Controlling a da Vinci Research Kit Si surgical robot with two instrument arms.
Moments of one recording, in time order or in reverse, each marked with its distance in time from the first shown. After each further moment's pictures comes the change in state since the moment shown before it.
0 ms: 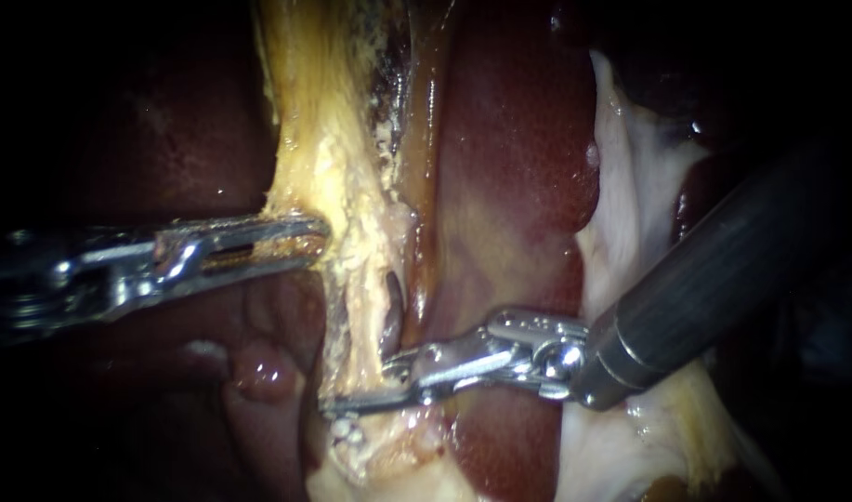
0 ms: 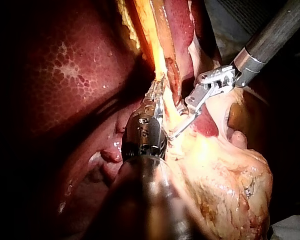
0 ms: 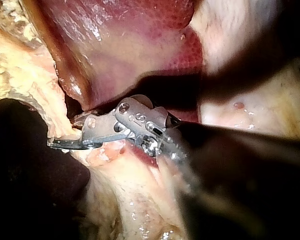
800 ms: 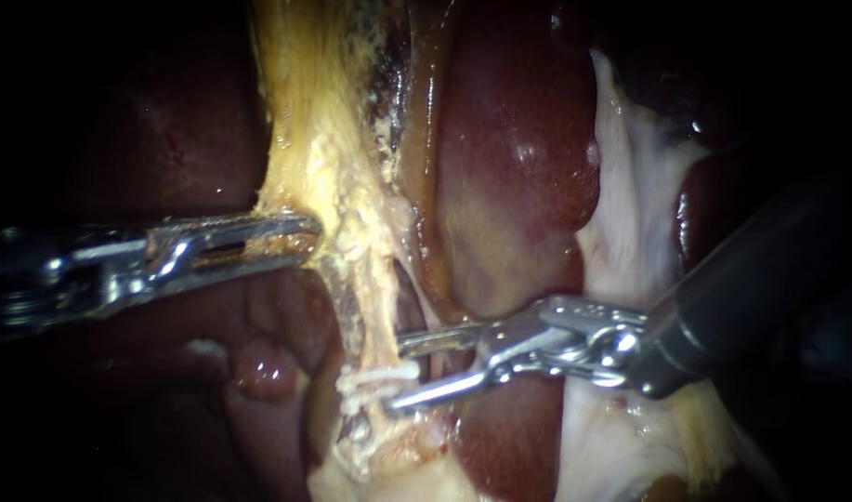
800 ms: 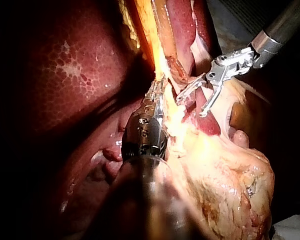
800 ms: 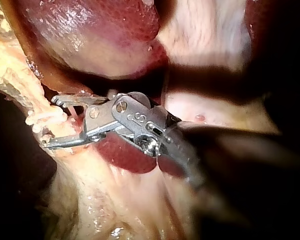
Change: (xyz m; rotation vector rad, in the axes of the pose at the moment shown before) right arm 0.002 -0.002 -0.010 -0.095 0.049 -0.228; left arm 0.000 0.001 0.000 -0.002 -0.002 0.001
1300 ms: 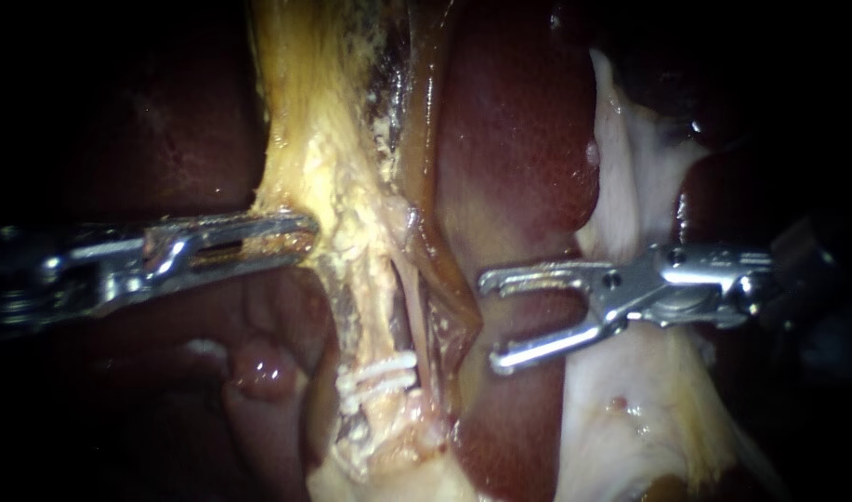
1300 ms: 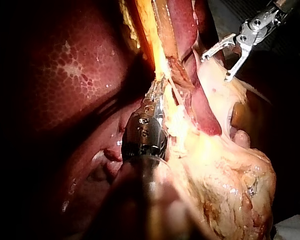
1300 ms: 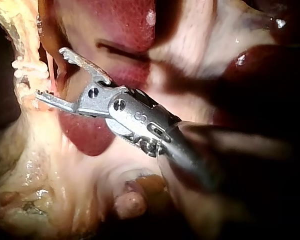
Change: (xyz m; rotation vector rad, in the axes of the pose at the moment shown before) right arm 0.006 -0.002 -0.009 -0.038 0.030 -0.284; left arm 0.000 0.000 0.001 0.001 -0.001 0.002
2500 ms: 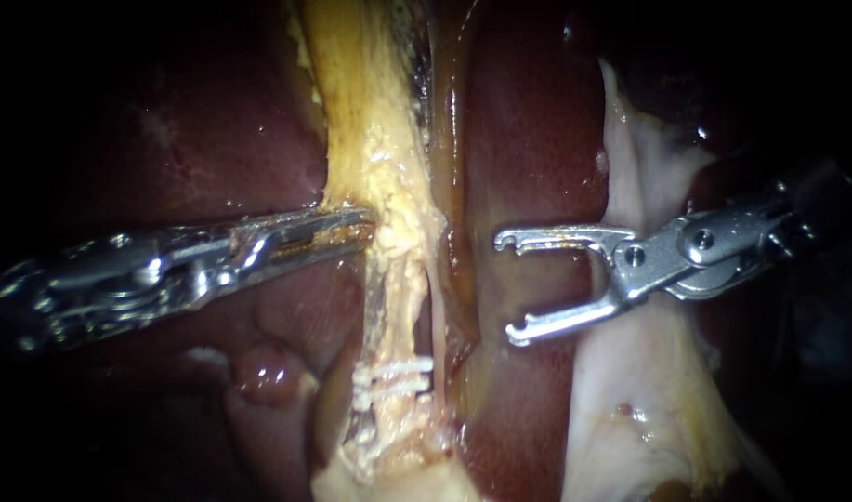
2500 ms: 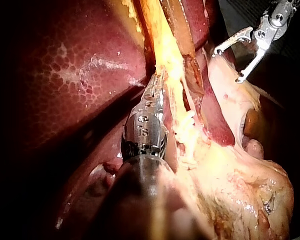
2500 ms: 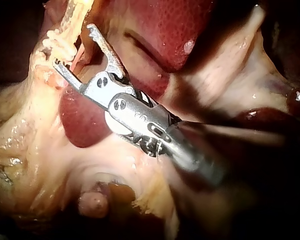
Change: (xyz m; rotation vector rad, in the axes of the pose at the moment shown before) right arm 0.000 0.000 0.000 -0.015 0.005 -0.163; left arm 0.003 0.002 0.010 -0.006 0.069 0.000
